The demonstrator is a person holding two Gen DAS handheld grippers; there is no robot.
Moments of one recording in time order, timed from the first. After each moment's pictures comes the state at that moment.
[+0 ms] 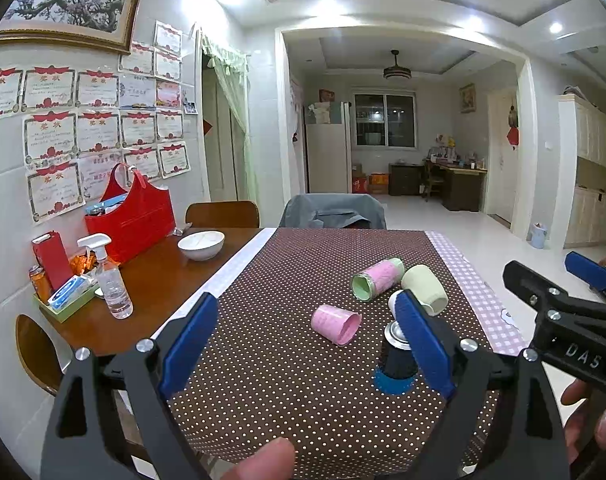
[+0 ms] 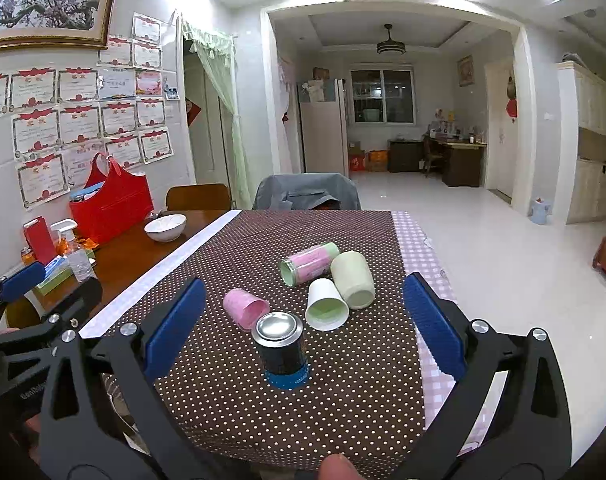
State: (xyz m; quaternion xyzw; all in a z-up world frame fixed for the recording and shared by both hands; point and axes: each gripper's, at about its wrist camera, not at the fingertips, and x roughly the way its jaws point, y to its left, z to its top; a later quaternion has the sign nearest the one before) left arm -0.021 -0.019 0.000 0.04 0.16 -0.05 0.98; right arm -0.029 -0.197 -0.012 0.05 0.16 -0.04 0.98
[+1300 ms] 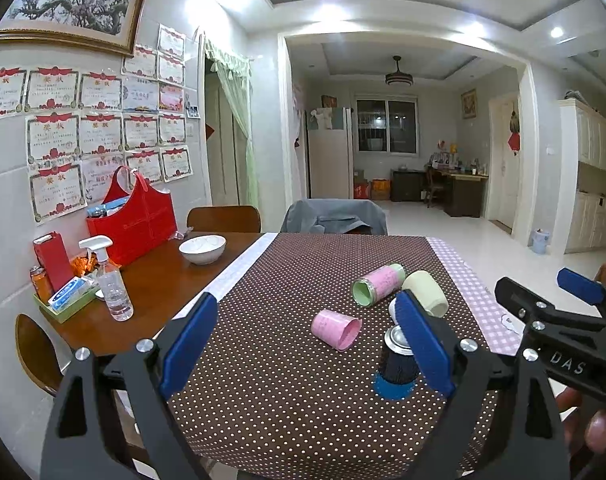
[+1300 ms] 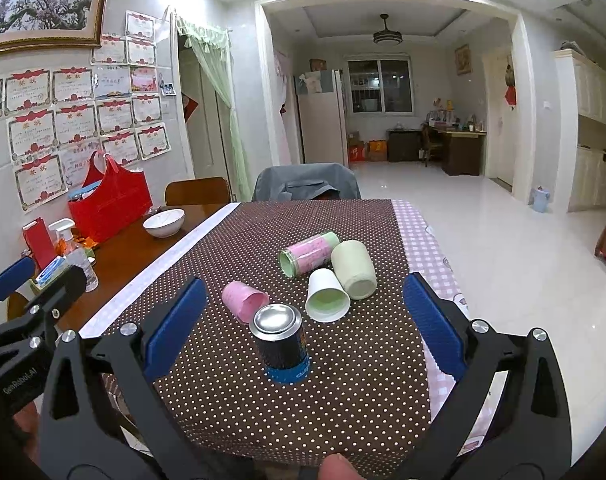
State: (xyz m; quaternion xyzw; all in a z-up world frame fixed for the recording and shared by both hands) left arm -0.020 -0.019 0.003 0.04 0.15 -0.05 0.99; right arm -0.023 -0.200 -0.019 0.06 0.18 -0.04 0.98
